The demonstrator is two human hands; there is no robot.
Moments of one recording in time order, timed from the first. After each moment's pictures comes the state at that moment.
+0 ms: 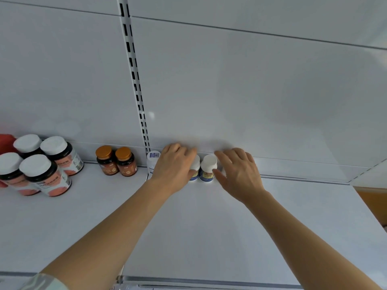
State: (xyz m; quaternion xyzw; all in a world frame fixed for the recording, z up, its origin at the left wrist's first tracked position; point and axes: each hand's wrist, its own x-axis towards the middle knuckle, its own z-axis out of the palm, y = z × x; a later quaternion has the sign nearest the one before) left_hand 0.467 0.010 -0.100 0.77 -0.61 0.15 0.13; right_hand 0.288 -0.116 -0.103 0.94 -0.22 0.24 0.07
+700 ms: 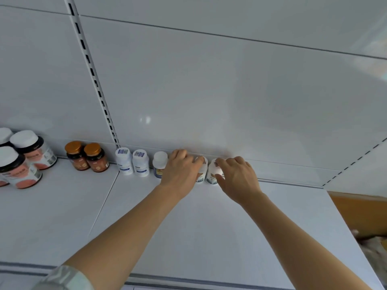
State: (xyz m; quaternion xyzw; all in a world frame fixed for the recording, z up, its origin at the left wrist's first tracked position) left_hand 0.371 -0.055 -0.115 0.77 -0.60 0.19 0.11; right_hand 0.213 -0.173 -0.110 0.95 -0.27 0.15 0.05
